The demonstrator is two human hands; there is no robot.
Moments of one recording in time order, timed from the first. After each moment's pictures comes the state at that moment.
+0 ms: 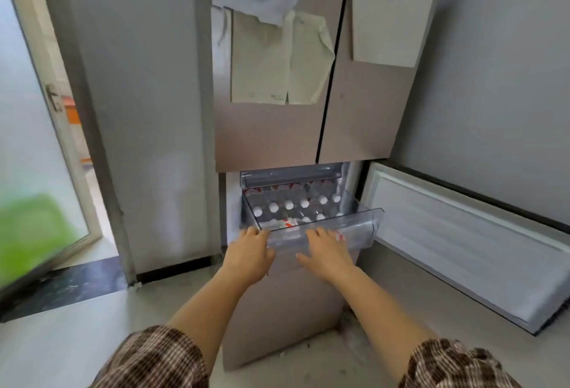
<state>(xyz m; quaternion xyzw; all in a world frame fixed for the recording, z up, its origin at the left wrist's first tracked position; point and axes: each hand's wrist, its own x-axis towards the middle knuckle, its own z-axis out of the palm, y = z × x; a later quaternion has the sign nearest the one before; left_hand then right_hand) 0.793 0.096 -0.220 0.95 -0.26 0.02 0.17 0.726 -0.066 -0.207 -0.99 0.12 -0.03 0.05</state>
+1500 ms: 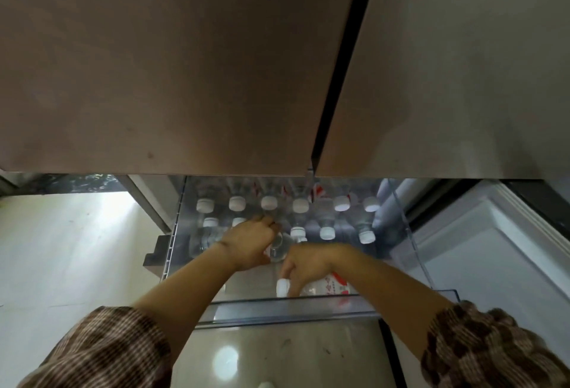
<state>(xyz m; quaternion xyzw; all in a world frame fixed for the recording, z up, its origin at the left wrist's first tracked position) 1.065 -0.135 -0.354 0.93 -0.32 -0.15 0.04 1.048 -0.299 -0.337 -0.83 -0.23 0.48 0.15</state>
